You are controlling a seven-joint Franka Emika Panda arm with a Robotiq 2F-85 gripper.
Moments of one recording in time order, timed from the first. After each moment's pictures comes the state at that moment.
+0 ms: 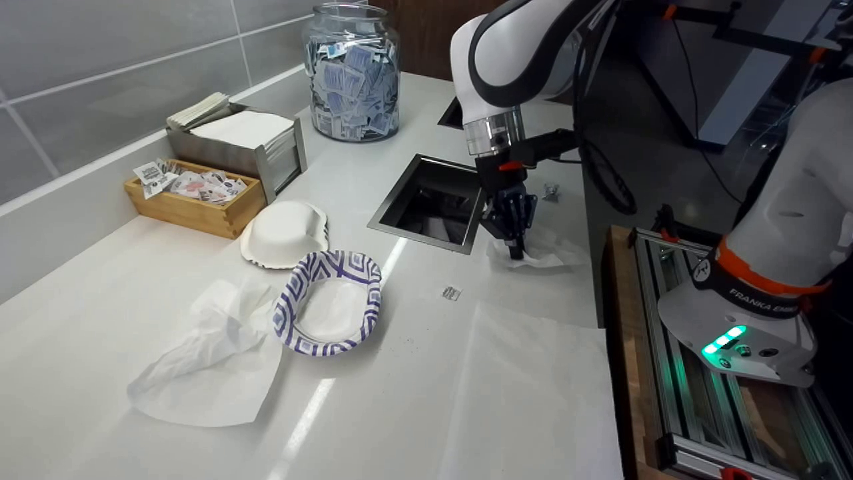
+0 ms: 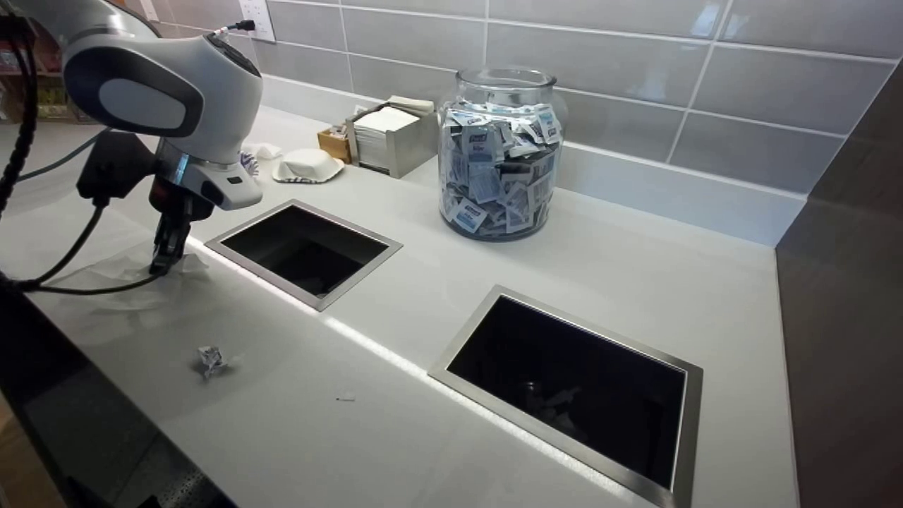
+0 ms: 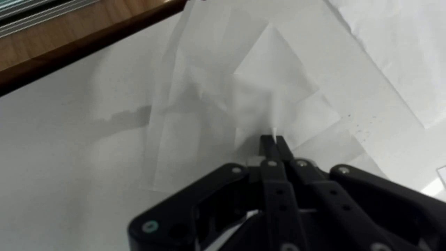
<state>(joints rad) -0.03 0.10 -0.02 -2.49 0.33 2.06 0.17</state>
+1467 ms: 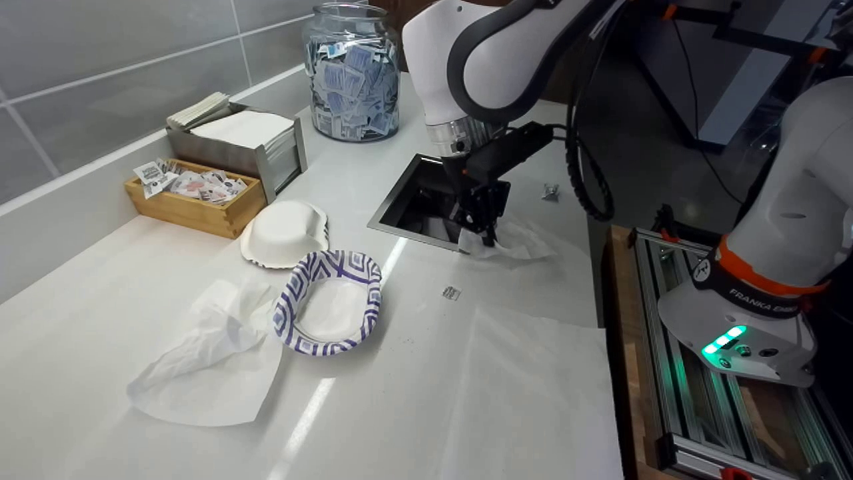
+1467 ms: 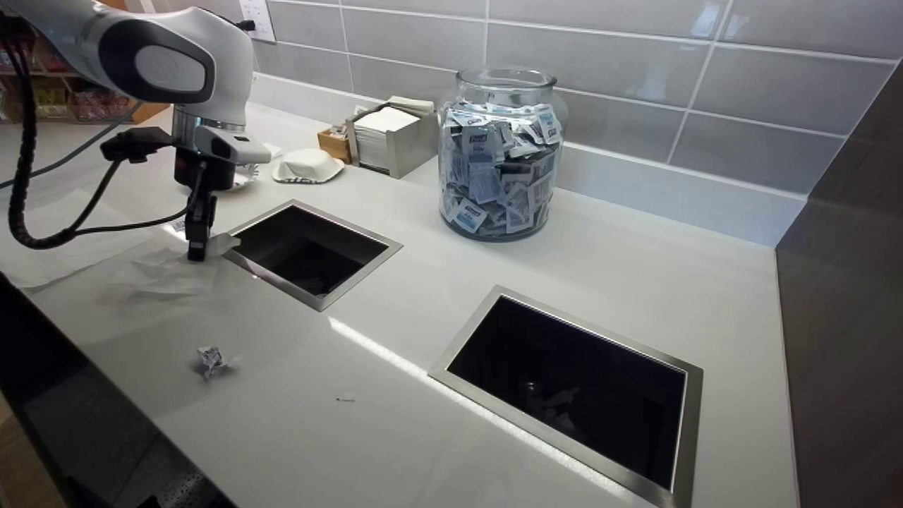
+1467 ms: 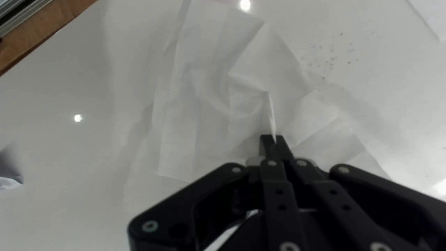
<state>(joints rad) 0.07 0.15 0.00 -2.36 0.04 2.10 0.57</state>
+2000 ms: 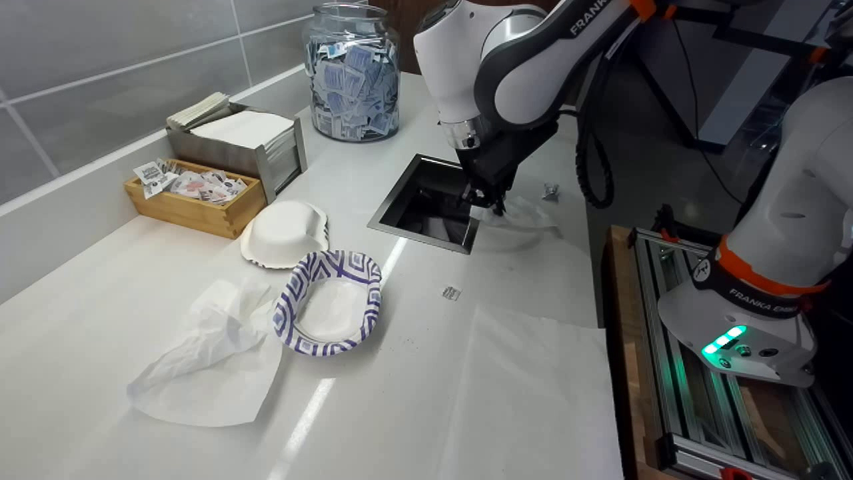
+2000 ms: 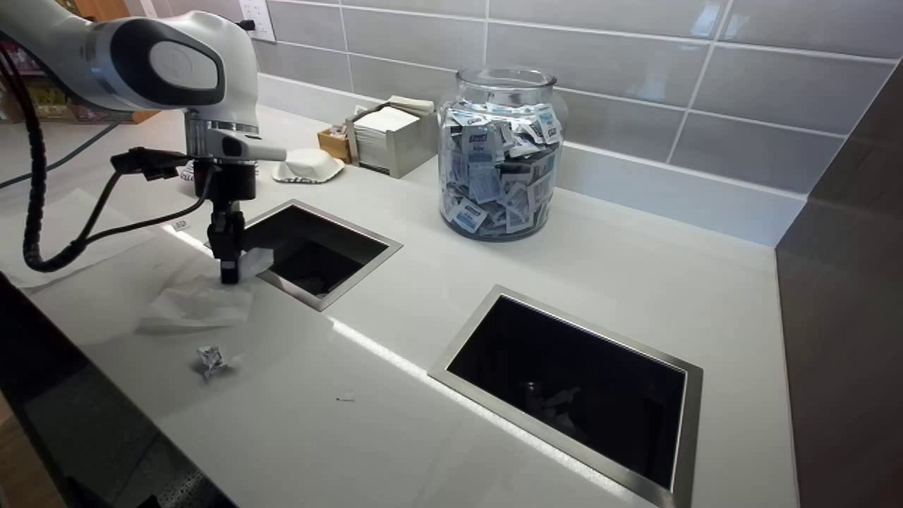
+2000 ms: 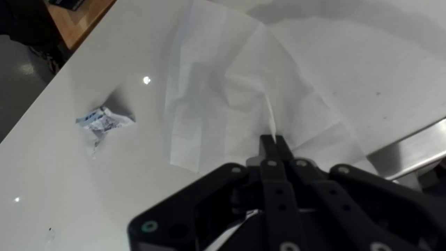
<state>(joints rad) 0.05 0.14 -0.07 -2.39 -0.29 2.13 0.77</state>
